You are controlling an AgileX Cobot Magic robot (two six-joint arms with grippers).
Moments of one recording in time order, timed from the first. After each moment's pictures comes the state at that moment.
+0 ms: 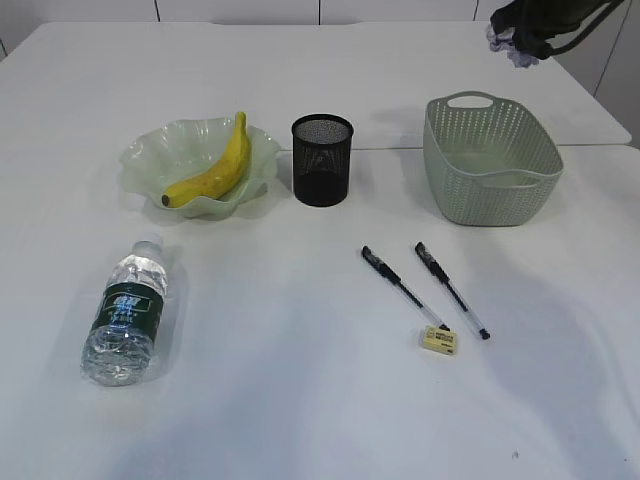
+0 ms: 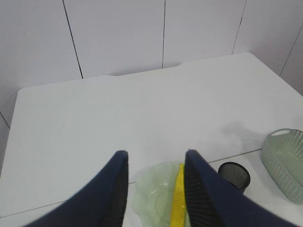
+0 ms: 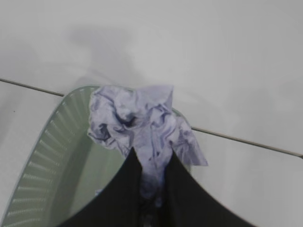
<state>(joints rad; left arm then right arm) 0.00 1.55 -2.36 -0.21 1.24 0.10 -0.01 2.40 -2.57 -0.02 1.06 -0.28</state>
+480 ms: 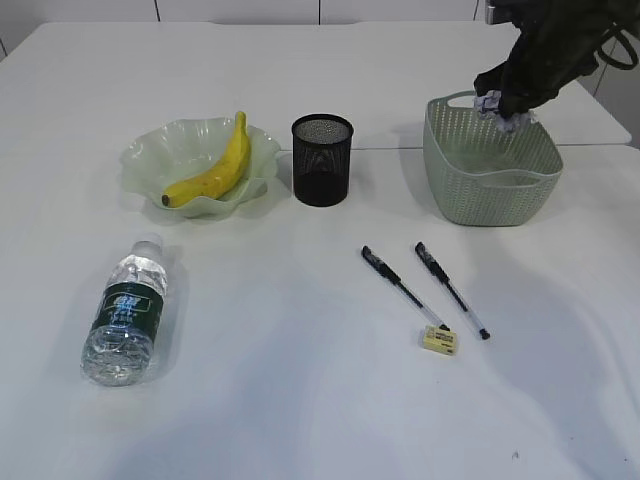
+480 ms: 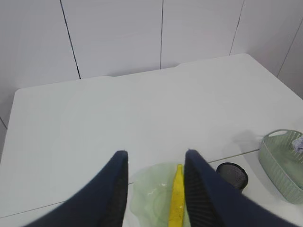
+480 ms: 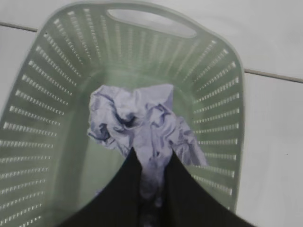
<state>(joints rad) 0.00 1.55 -2.36 -0.23 1.24 0.10 -0.01 2.48 -2.48 -0.01 1.08 -0.20</state>
